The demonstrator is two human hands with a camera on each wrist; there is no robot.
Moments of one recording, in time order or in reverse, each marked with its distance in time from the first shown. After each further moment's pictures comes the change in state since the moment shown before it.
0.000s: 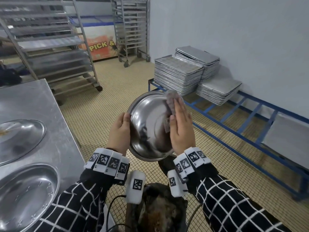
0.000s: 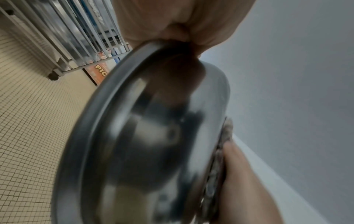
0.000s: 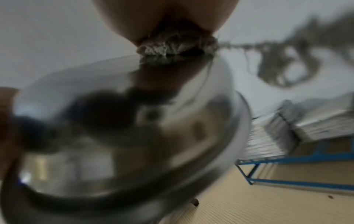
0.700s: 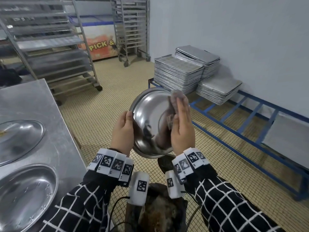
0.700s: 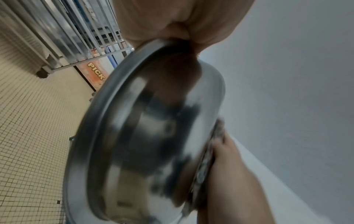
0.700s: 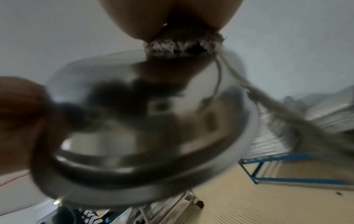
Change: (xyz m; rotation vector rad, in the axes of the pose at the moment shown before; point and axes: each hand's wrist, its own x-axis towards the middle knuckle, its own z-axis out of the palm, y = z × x) left_hand -0.002 0.006 0.012 -0.042 0.005 0.013; right_hand 0.000 -0.001 0.000 0.112 0.121 0.015
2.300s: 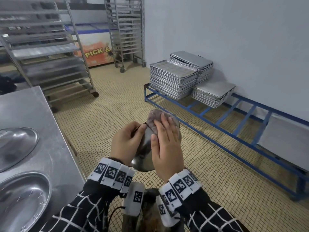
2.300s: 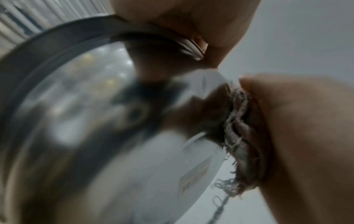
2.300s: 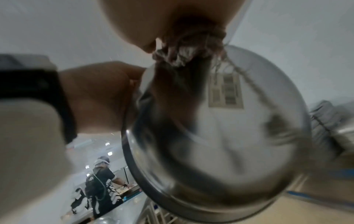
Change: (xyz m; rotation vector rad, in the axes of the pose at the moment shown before) left_hand -0.011 -0.009 0.008 0.329 -0.120 0.288; right_hand -0.044 -0.036 0.001 -0.217 -0.081 -0.084
